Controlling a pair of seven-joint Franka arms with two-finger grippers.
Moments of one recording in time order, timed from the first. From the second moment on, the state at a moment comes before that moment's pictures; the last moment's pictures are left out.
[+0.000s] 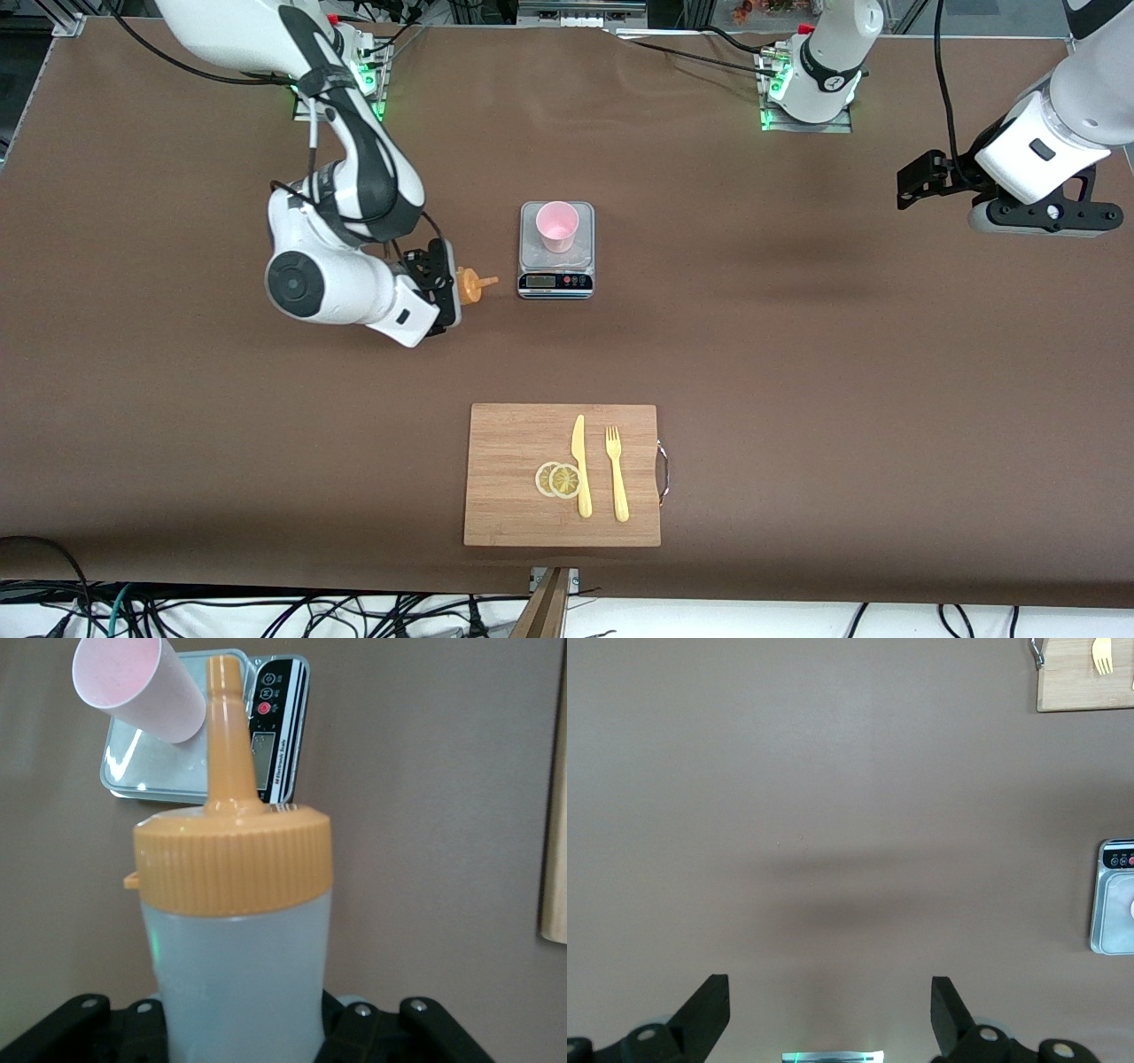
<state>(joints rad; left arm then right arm) 0.07 -0.03 -0.18 -1.68 -0.02 1.52 -0.07 0.43 0.51 0.00 -1.63 0.30 1.92 -1.39</state>
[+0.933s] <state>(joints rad) 0.07 -0.03 -0.18 -1.68 -0.02 1.52 -0.07 0.62 0.51 0.00 -1.68 0.12 1.91 -1.06</state>
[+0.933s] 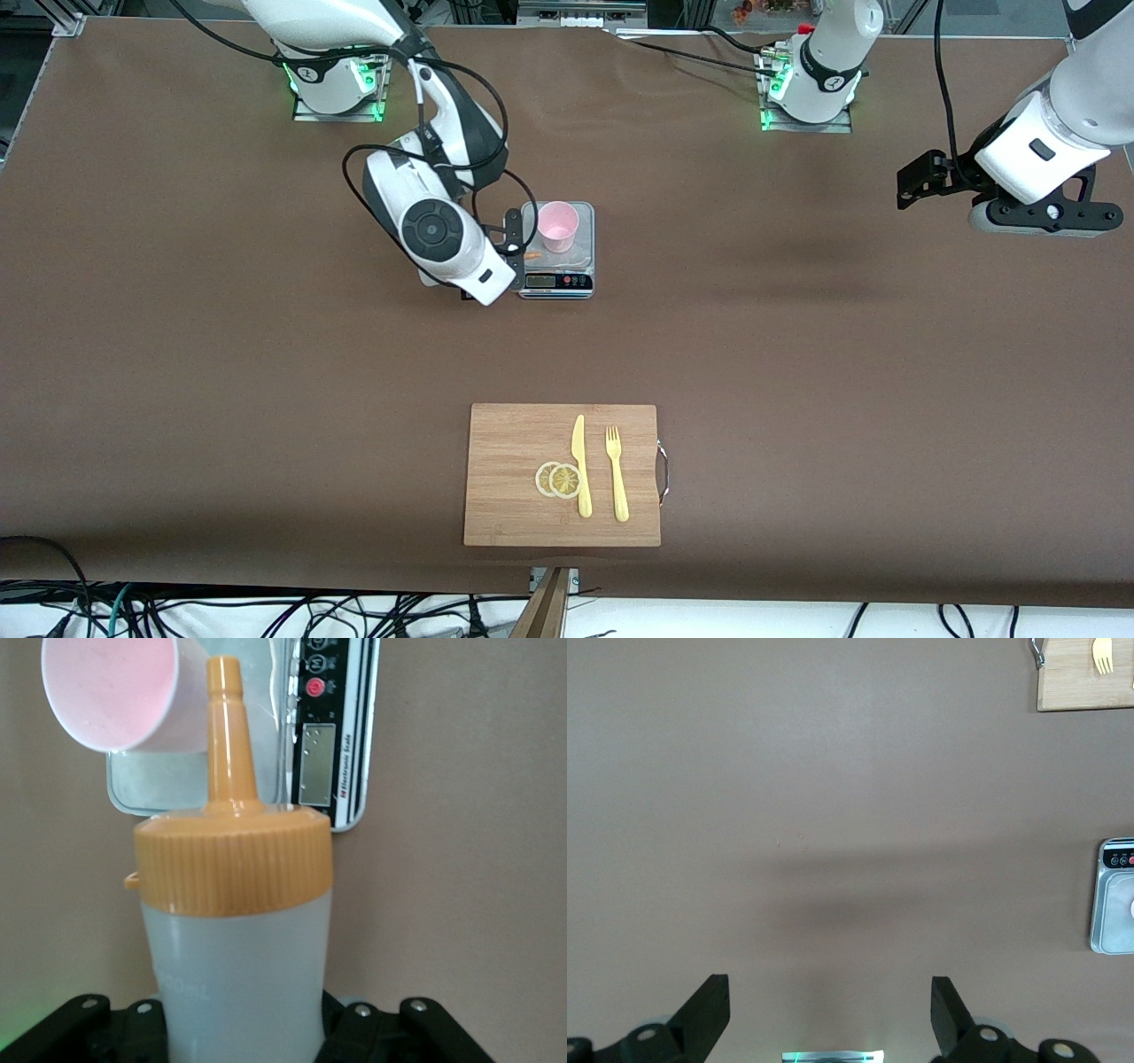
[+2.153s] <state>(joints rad) 0.07 -0.03 -0.18 -1.68 -0.02 1.51 -0.07 0.71 0.47 0.00 -1.71 0.00 1.81 -0.95</state>
